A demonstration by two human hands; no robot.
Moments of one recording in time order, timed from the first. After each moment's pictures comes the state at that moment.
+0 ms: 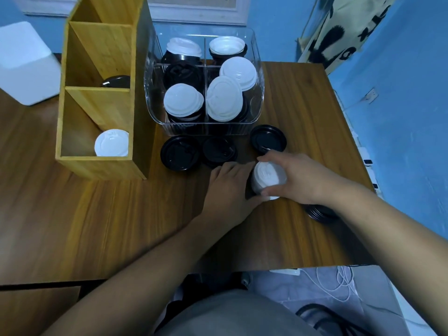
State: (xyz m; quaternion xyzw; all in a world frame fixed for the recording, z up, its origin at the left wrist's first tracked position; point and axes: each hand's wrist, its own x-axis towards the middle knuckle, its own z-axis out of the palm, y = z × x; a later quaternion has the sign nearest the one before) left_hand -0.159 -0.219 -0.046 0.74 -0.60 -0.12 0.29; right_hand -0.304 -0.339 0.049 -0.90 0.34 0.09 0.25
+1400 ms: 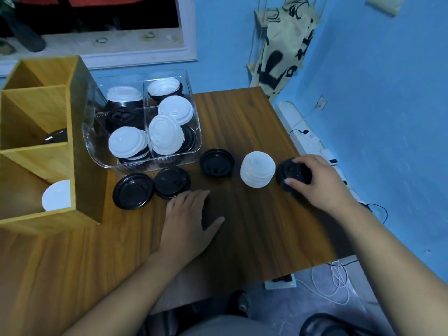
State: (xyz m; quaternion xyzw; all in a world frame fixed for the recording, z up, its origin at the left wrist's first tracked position) left_hand -0.167 -0.216 -0.038 0.75 -0.63 -0.07 0.20; right_hand -0.447 -0.392 0.022 -0.81 0.53 -0.14 0.19
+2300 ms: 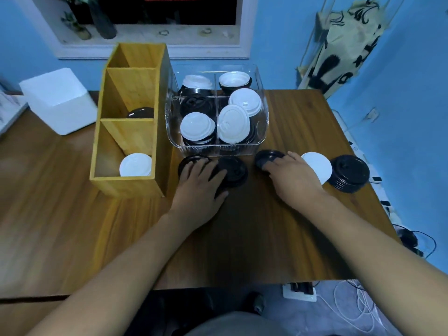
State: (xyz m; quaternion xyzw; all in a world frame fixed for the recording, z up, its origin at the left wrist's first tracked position) left_hand -0.068 -0.194 -0.017 0.76 -0.65 0.04 0.06; right_hand -0.276 -0.346 0.019 -0.95 0.30 -0.01 -0.05
